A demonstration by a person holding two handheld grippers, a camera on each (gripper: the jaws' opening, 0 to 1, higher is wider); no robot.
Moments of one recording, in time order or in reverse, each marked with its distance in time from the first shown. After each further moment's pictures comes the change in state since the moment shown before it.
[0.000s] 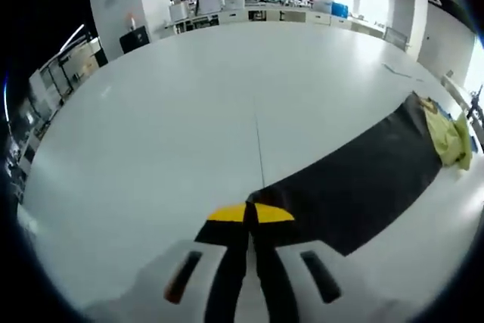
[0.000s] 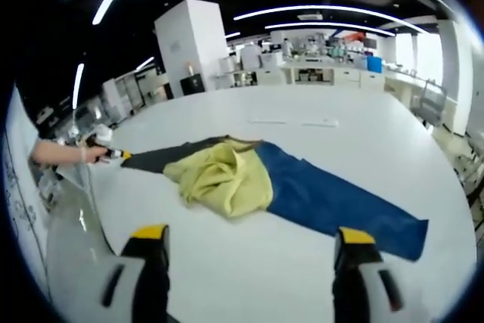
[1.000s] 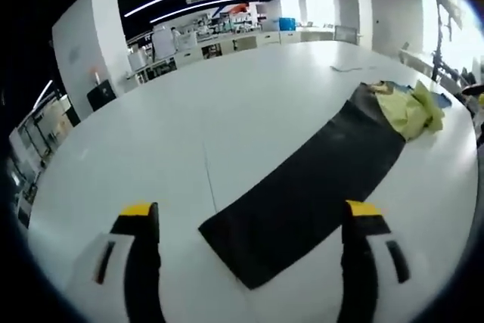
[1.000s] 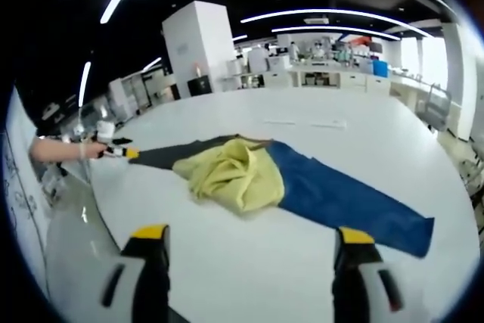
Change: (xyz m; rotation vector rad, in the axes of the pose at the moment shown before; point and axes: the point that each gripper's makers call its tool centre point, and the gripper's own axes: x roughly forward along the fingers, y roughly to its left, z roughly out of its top) left arm -0.031 -0.068 0.031 0.267 -0.200 -0.163; right arm -0.004 0.019 -0.011 -0.032 -0.019 0.036
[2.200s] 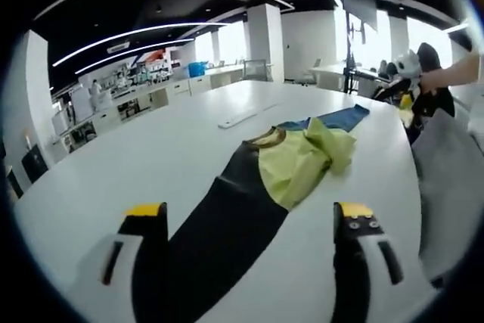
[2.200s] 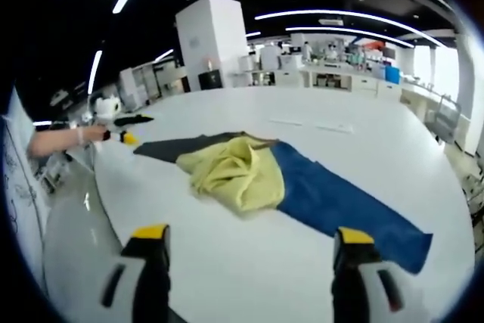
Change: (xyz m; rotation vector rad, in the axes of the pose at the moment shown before) left arm -0.026 -0.191 0.103 0.211 -0.244 -0.472; right arm 0.001 -0.007 0.005 -0.063 0.019 0.036
